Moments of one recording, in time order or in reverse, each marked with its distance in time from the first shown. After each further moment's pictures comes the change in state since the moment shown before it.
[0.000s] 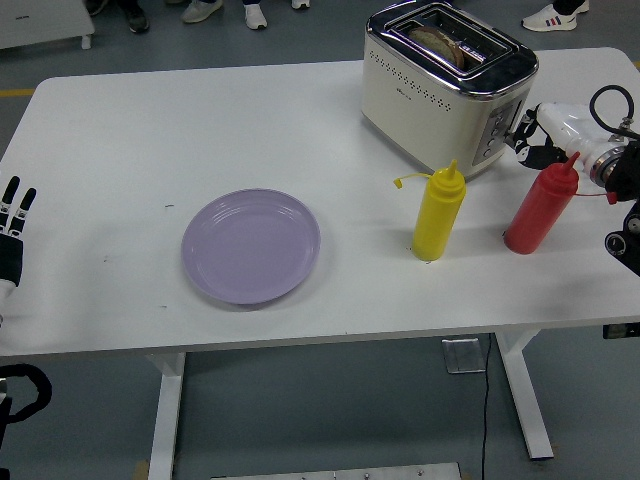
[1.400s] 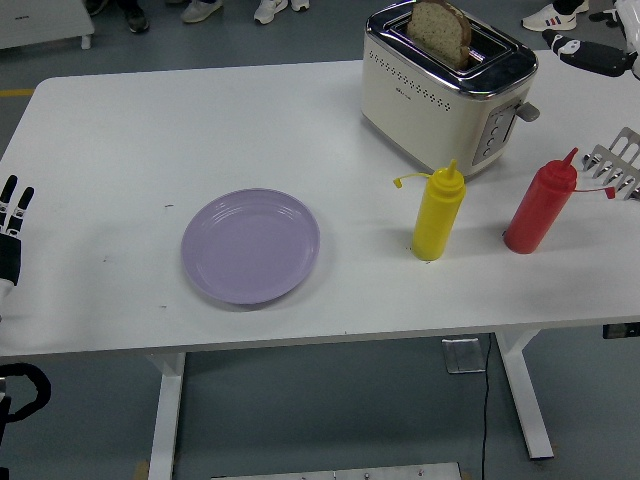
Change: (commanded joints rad) left arm -0.003 0.001 -0.006 -0.002 -0.001 0.003 -0.002; right arm -0.006 0.009 0.315 0.107 0.395 -0.151 0.027
